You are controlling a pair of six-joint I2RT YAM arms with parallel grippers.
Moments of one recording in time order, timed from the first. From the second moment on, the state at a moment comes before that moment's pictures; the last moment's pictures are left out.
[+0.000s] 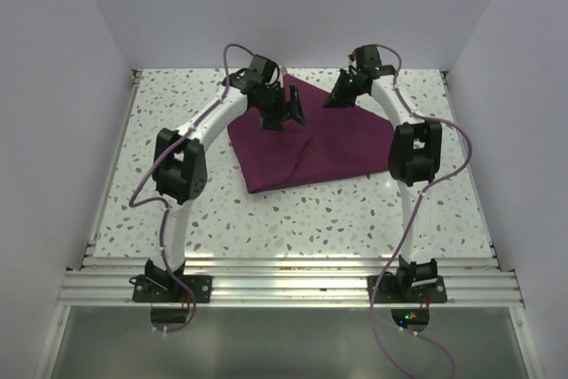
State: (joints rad) left arm -0.46 2.24 2.07 -0.78 0.43 -0.60; right arm 0.17 2.40 2.22 -0.75 -0.41 0.58
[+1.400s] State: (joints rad) left arm -0.42 1.87 1.47 -0.68 0.36 -0.33; right arm 0.29 2.23 1.95 -0.85 -0.46 0.42
